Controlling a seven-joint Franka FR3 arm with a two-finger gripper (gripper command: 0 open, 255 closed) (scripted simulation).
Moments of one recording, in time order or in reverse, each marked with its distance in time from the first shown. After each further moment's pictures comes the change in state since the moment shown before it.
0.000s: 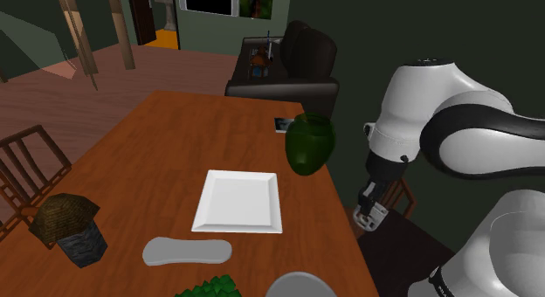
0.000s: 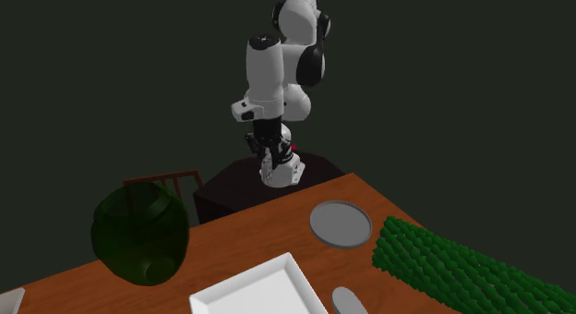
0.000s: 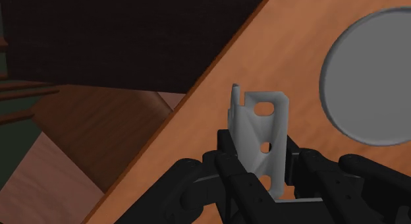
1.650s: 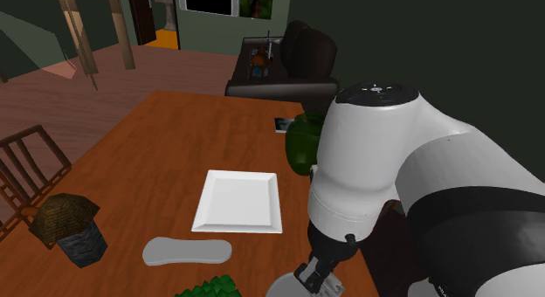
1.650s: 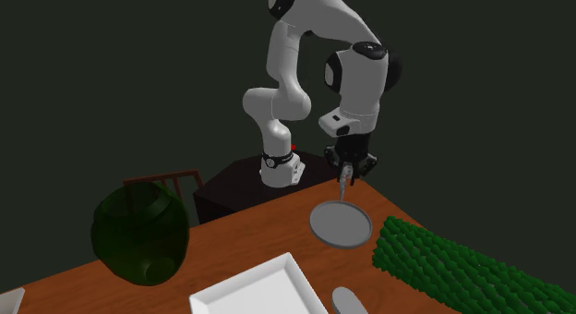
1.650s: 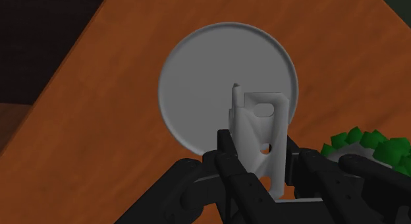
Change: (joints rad) arm 0.088 0.362 0.447 0.318 0.193 0.114 0.448
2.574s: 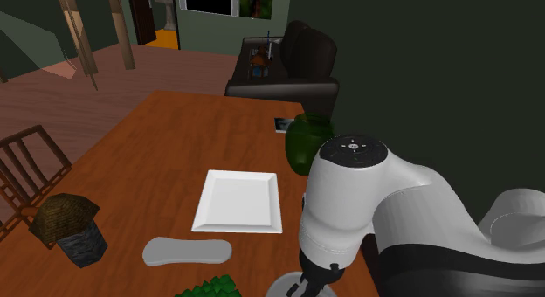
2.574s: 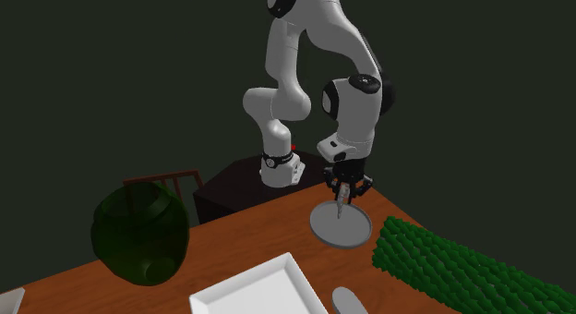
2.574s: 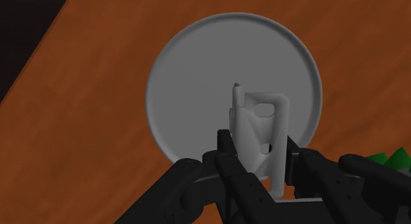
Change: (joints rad) arm -0.033 0.123 0.092 -0.090 0.001 0.210 0.018
